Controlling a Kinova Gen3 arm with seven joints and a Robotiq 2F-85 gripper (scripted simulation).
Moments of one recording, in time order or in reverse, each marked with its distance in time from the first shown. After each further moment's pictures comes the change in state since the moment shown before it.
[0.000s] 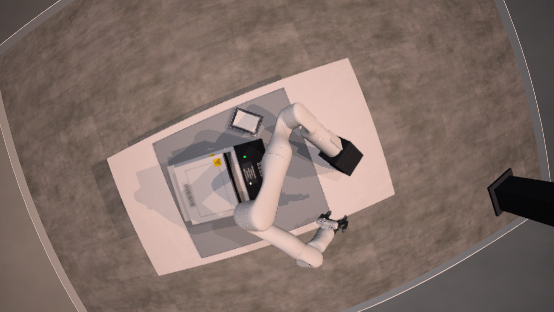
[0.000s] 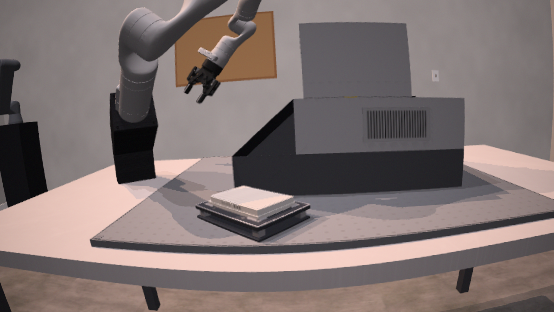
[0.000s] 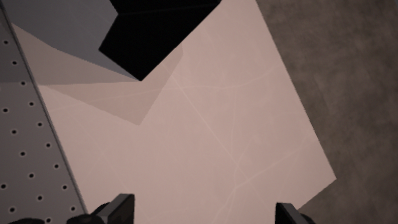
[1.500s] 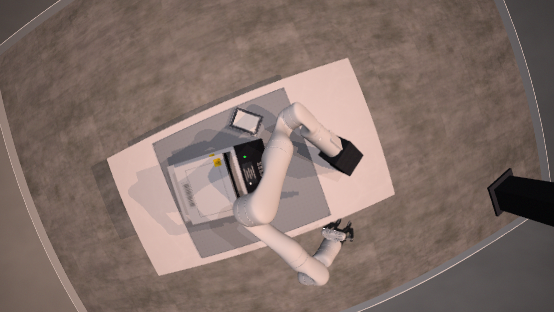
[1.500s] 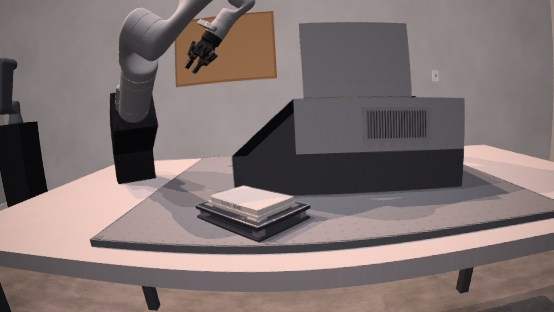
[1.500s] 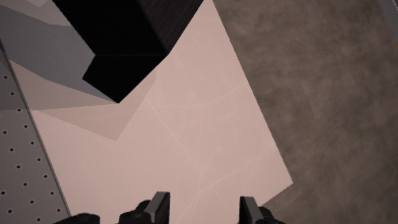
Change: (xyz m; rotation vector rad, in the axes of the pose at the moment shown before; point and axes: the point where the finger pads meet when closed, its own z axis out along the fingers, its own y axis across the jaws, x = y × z) arm 0.033 0.057 -0.087 0.000 -0.001 0.000
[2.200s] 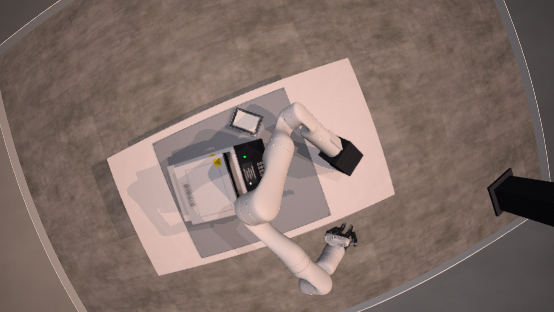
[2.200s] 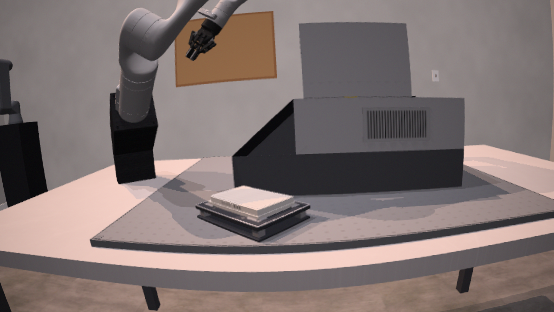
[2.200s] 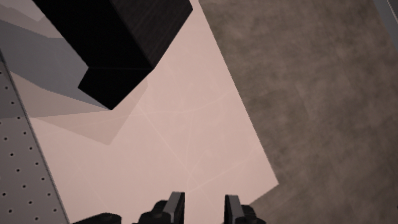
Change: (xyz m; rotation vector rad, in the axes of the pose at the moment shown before) arm 0.013 0.024 -0.037 0.002 -0.002 0.000
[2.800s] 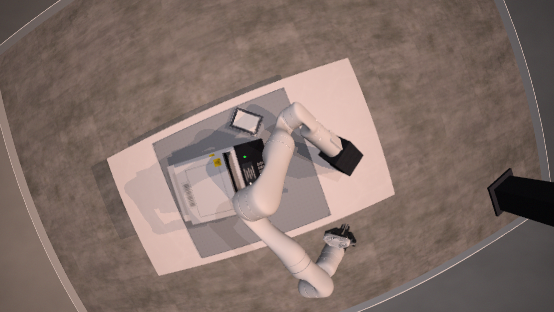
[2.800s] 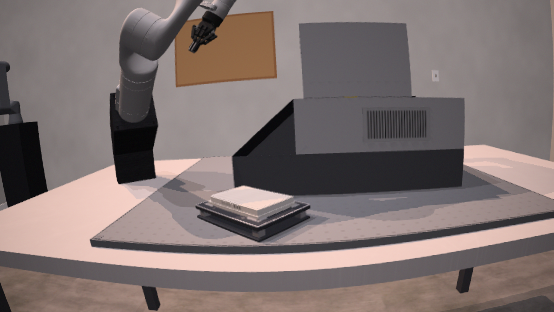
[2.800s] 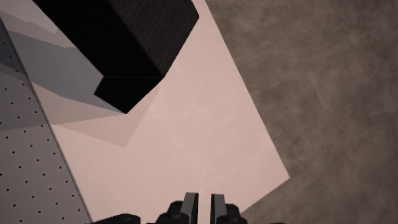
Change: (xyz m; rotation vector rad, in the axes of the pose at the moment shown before) arm 0.015 -0.002 -0.025 0.040 -0.033 0.035
